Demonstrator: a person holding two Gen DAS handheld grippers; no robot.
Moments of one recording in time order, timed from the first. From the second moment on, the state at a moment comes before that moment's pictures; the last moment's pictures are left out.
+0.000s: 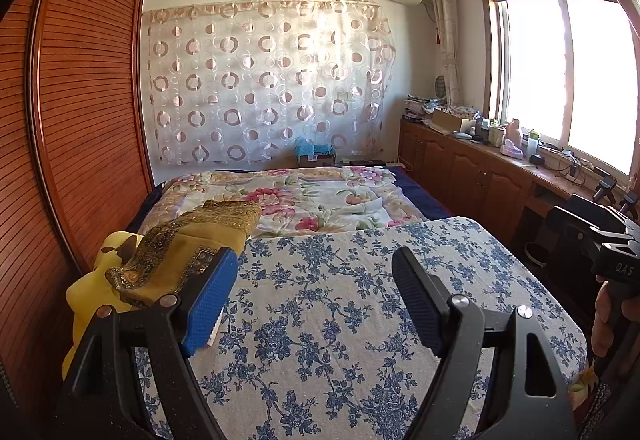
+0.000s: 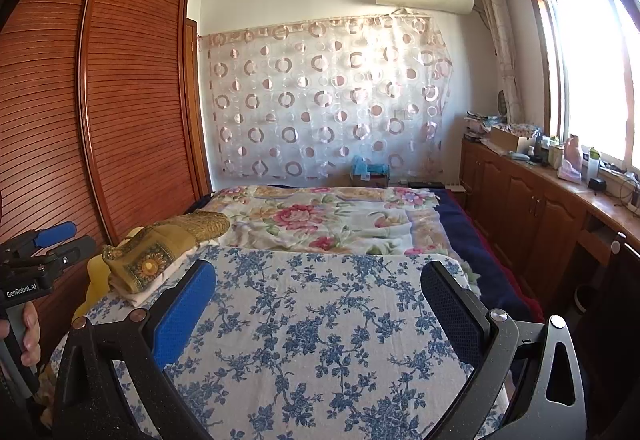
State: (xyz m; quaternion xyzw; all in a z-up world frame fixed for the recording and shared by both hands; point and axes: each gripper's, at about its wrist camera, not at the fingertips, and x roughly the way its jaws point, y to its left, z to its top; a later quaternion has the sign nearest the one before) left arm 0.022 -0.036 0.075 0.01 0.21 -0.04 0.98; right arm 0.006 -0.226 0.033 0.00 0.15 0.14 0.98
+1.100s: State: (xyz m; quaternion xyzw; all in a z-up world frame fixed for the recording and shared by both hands) left arm 0.021 -0.036 0.074 0.01 0.21 -0.04 0.98; right arm 0.007 -0.232 0.033 0.00 0.15 0.14 0.98
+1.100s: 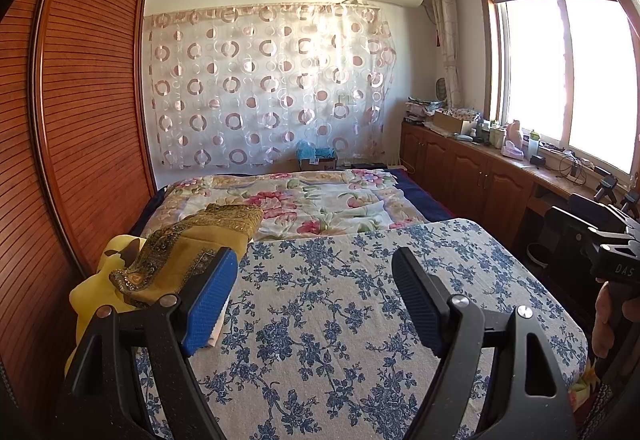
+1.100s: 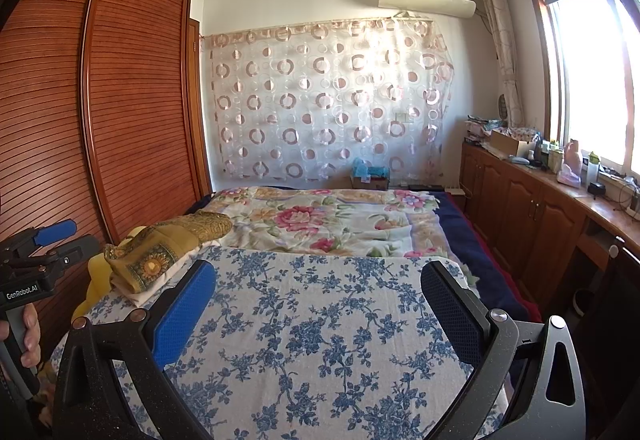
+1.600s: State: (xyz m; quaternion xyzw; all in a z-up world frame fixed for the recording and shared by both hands) left arm 0.021 -0.036 0.074 0.01 0.21 -0.04 0.98; right arm 0.008 -0.237 0.031 0.00 0.15 0.14 0.98
